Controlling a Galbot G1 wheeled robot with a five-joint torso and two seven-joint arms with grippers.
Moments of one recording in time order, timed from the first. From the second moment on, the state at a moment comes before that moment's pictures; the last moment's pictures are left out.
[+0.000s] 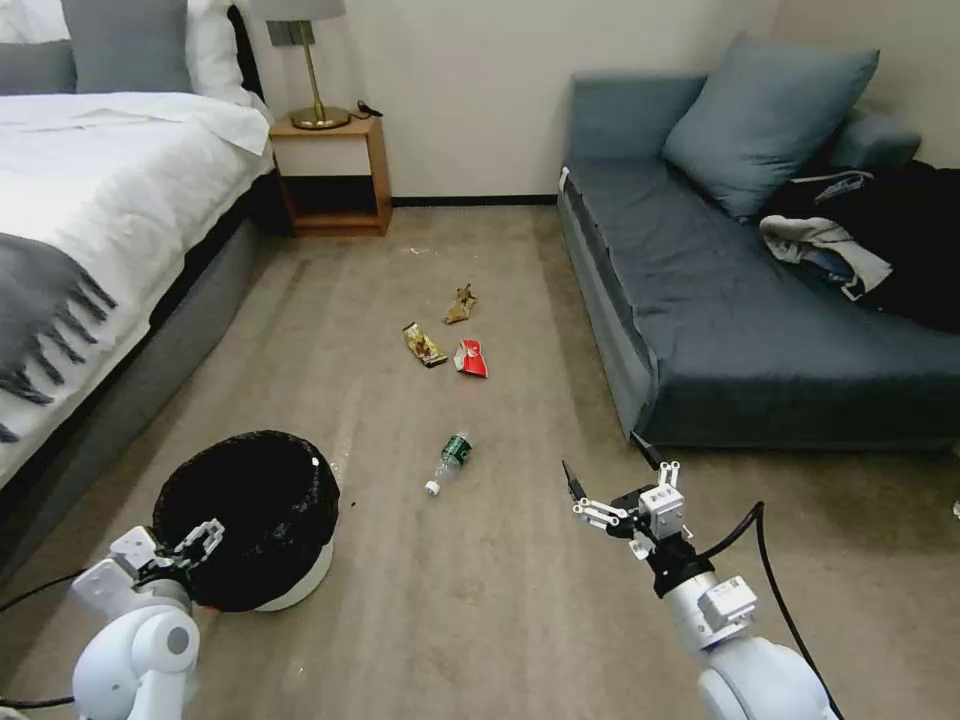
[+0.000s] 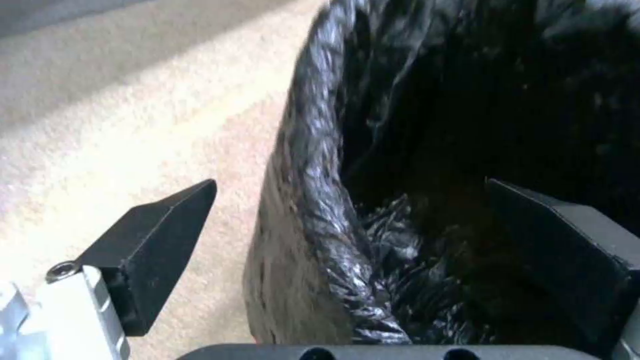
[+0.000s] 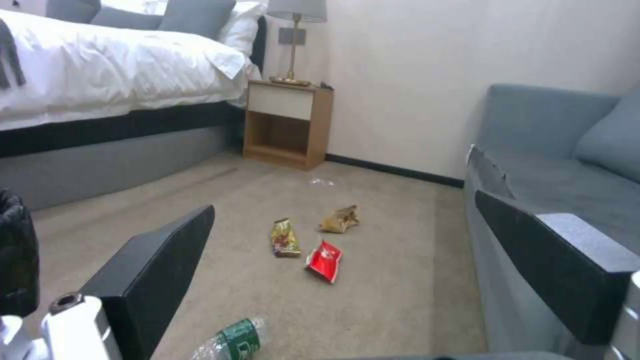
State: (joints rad) left arm 1.44 -1.42 -0.91 -1.90 -0.73 0.52 -0.51; right arm -1.59 1.22 0.40 2.07 0.07 0.16 -0.07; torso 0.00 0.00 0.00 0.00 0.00
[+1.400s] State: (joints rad) left arm 1.50 -1.33 -0.90 -2.04 -0.33 0.41 -0.21; right arm -1.56 1.23 0.34 2.05 0.08 0.11 0.16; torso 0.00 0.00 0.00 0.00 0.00
